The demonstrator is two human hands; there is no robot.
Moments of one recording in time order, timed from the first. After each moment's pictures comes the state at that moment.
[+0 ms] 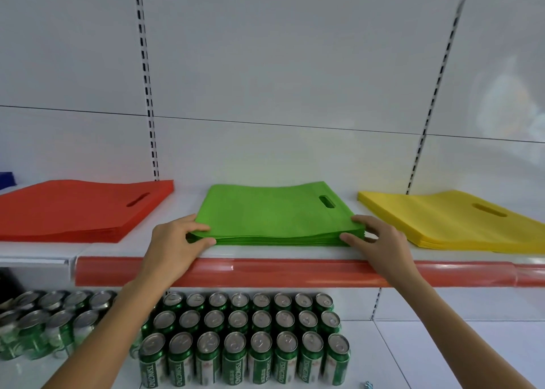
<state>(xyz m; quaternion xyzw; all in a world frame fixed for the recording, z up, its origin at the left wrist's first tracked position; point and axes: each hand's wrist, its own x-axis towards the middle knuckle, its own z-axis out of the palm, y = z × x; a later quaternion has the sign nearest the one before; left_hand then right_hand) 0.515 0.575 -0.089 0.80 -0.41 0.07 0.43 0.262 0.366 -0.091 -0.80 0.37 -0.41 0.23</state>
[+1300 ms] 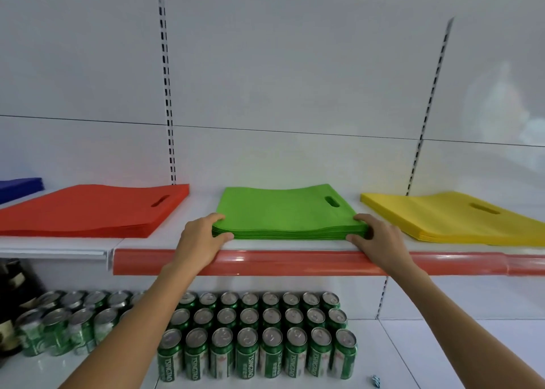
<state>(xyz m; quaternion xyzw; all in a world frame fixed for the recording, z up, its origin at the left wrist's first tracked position) 0.526 0.568 -0.097 0.82 -0.43 0.06 0.38 0.270 0.370 -0.093 -0.84 0.40 -0.34 0.13</state>
